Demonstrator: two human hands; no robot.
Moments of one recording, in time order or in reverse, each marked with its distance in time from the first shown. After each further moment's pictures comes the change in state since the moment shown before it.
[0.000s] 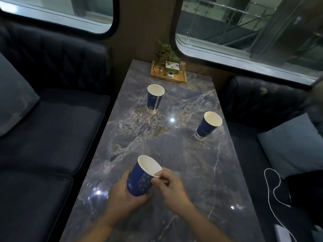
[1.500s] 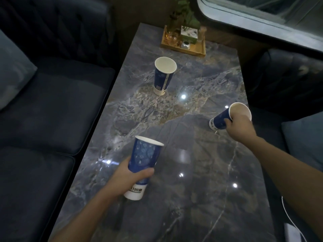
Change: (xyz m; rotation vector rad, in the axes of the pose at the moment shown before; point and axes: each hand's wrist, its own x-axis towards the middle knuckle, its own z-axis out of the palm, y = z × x) left_hand 0.066 0.017 0.010 -0.308 -0.159 -0.316; right_hand 0.200 0.037 -0.204 -1.019 0.212 0.234
